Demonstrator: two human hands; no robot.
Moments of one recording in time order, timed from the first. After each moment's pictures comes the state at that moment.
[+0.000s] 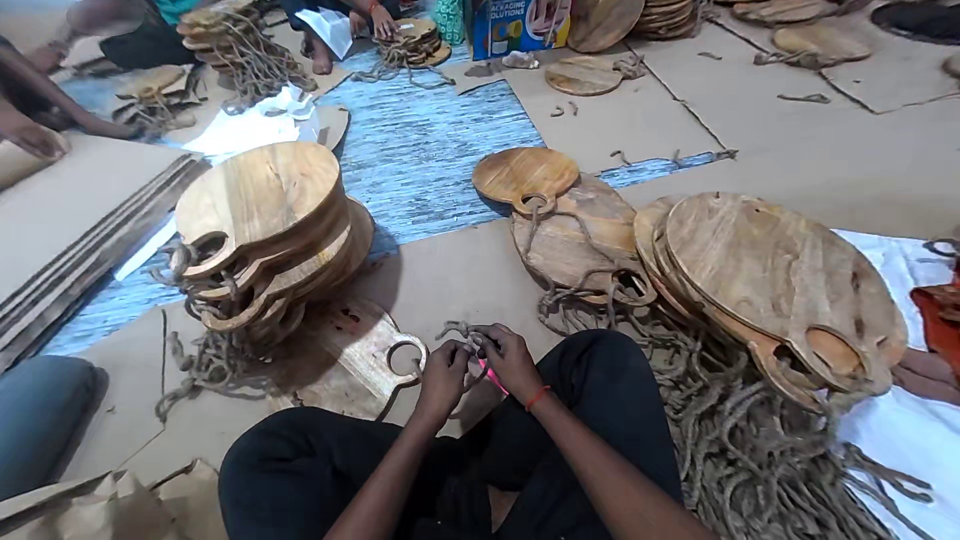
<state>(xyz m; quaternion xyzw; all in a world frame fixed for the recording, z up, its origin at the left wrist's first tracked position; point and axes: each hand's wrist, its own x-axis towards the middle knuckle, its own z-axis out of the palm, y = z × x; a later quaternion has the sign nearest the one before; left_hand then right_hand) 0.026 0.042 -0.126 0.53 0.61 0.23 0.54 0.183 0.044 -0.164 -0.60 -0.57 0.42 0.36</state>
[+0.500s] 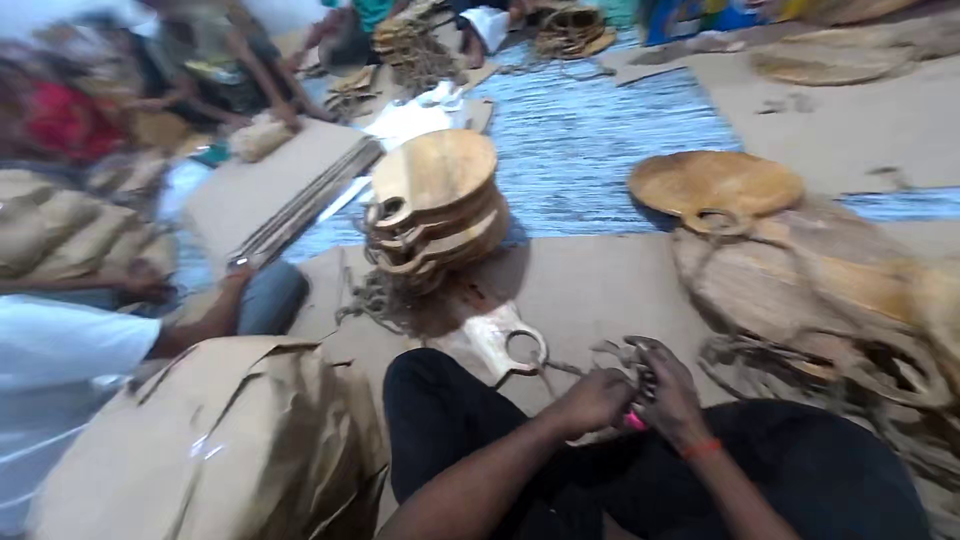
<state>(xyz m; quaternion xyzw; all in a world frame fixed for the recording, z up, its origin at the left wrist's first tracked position) 0.039 0.025 -0.114 0.51 0.49 0.19 0.68 0.179 0.044 -0.164 -0.53 -0.35 0.58 0.50</state>
